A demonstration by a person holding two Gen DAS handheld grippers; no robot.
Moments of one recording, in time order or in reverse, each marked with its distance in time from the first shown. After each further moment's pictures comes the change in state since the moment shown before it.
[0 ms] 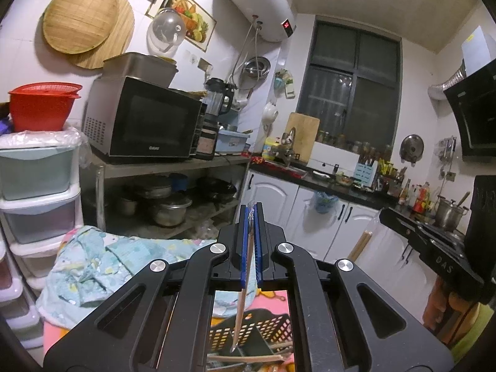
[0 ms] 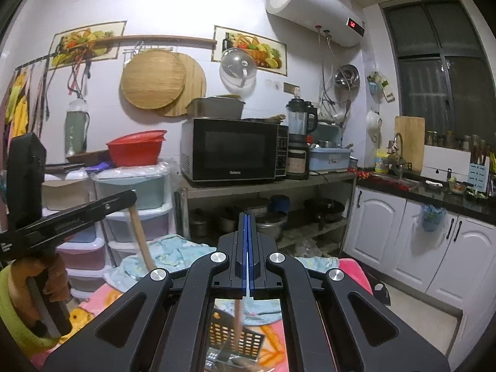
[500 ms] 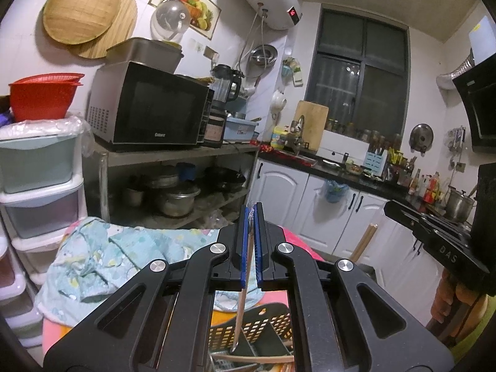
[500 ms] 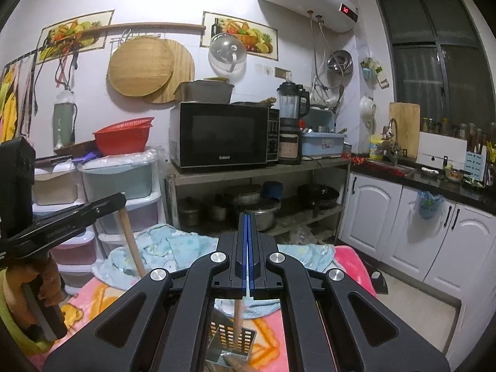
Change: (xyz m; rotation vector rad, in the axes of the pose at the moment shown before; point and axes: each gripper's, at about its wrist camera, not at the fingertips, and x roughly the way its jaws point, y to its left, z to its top) left arm 0.025 0.010 -0.019 0.007 0.045 0.038; right arm 0.032 -0.009 -0.019 0.023 0.061 -0.024
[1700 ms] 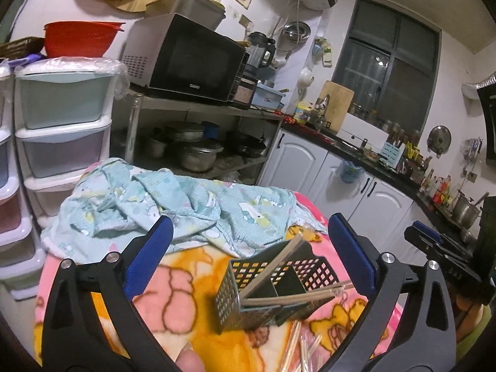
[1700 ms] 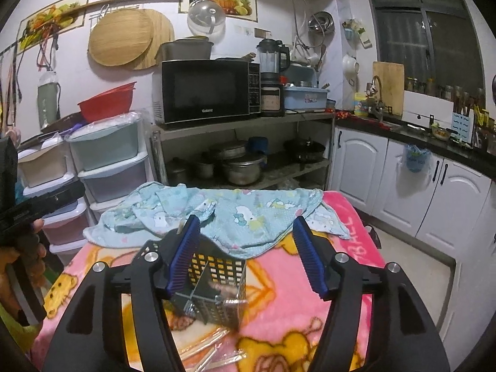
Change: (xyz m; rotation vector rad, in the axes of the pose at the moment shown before) left arm -0.030 0.041 -0.059 -0.134 0.131 0.073; right arm -0.022 -0.008 -0.072 0.068 0.164 -0.060
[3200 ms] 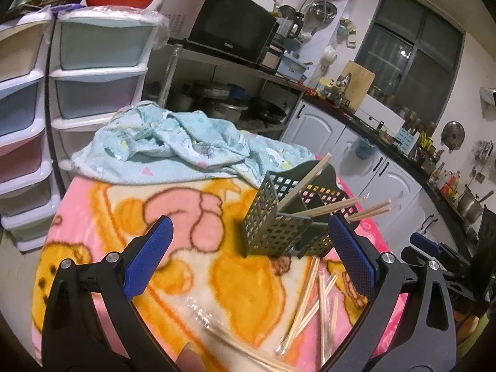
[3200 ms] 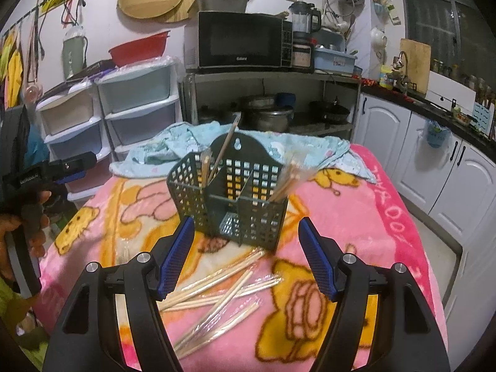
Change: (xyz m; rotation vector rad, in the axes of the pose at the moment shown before) left arm -0.044 0.035 -0.081 -0.092 0.137 0.070; right arm -0.019 0.045 -0.085 -0.074 0.192 0.092
